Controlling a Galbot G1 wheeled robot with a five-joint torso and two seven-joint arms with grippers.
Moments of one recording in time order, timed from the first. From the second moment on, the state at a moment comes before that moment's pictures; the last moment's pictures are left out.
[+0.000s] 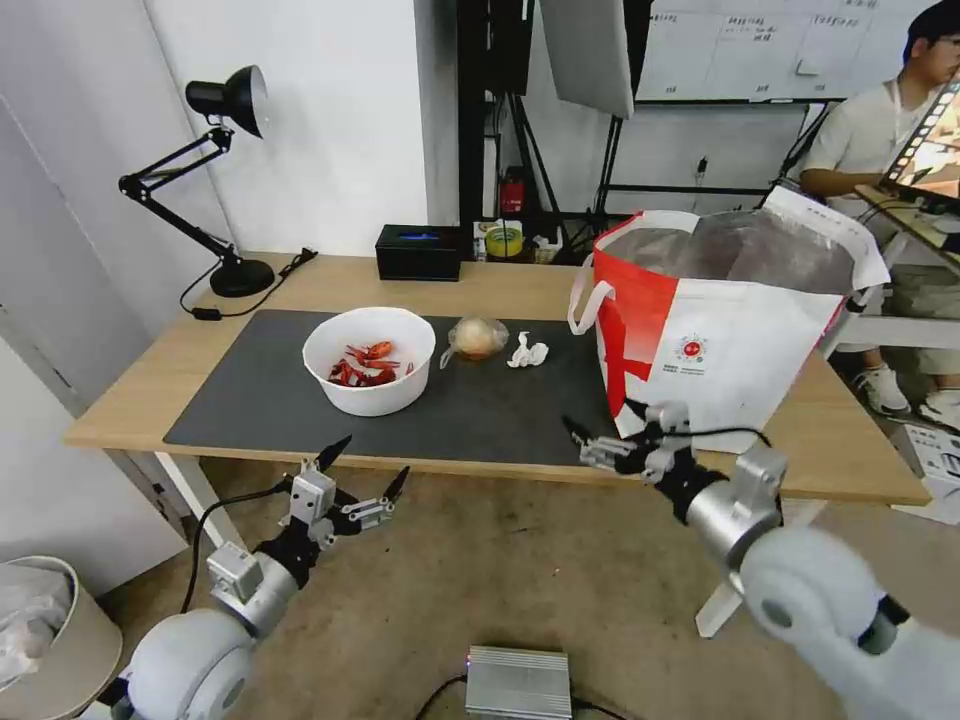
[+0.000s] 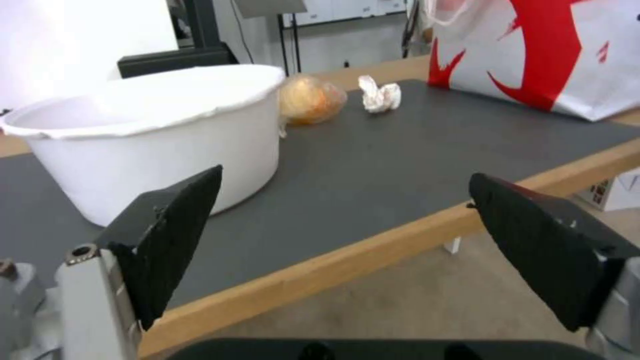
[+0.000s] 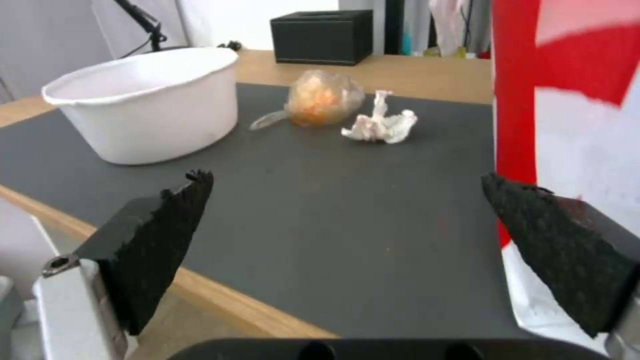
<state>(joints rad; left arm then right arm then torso) 1.51 -0.85 -0.40 -2.09 -0.47 -0.07 0.07 -1.29 0.79 0.28 2.16 0.77 -0.20 0.14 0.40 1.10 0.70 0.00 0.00</state>
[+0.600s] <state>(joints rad) 1.50 -0.85 -0.39 -2.04 -0.45 -0.09 0.08 -1.31 0.84 0.23 2.09 0.73 -0.10 0.13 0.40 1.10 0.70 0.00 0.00</state>
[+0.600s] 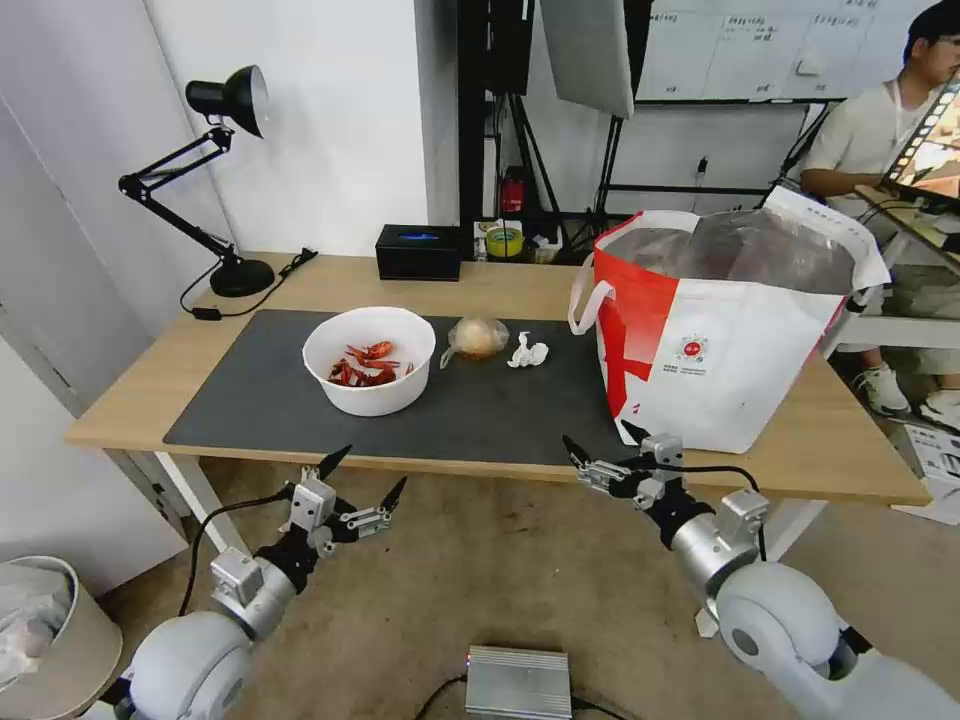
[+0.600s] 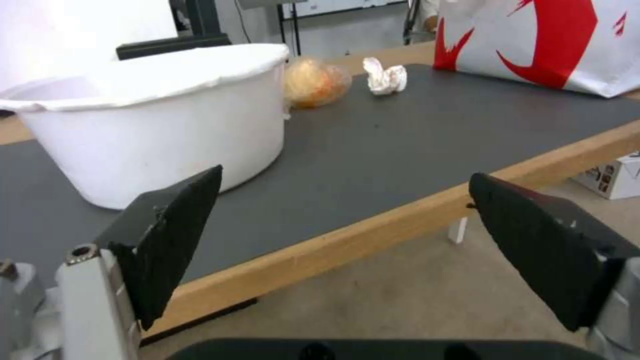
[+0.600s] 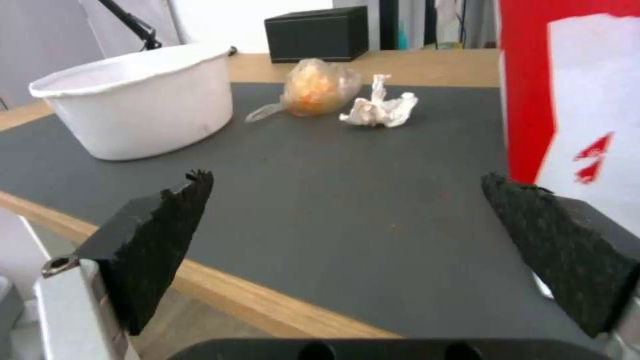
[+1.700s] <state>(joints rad) 1.52 -0.88 -0.40 -2.02 -0.44 -0.08 0.07 -0.49 1.16 -0.29 1.63 0.89 -0.46 0.68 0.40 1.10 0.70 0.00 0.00</state>
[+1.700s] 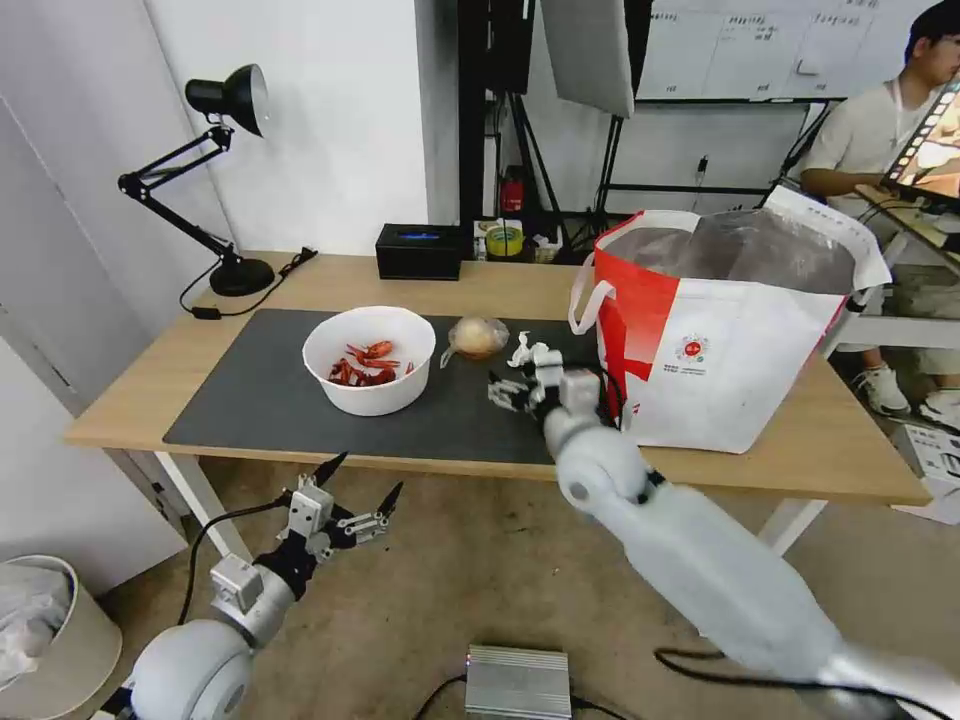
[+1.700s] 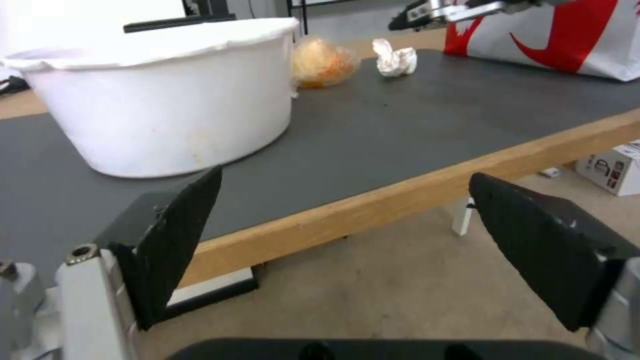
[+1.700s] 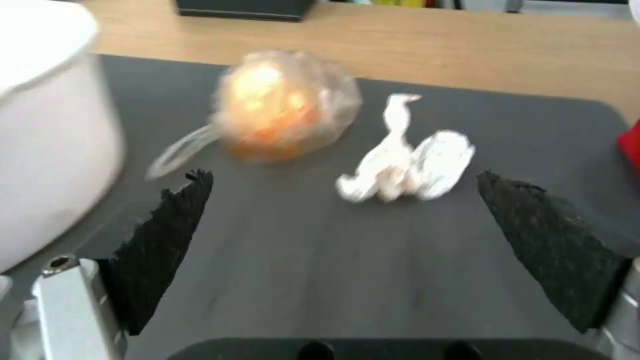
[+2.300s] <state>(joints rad) 1.53 -0.88 -0.42 -2.01 -0.44 -0.10 0.08 -0.32 1.38 -0.31 1.28 0.89 -0.56 0.86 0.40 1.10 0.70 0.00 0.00</state>
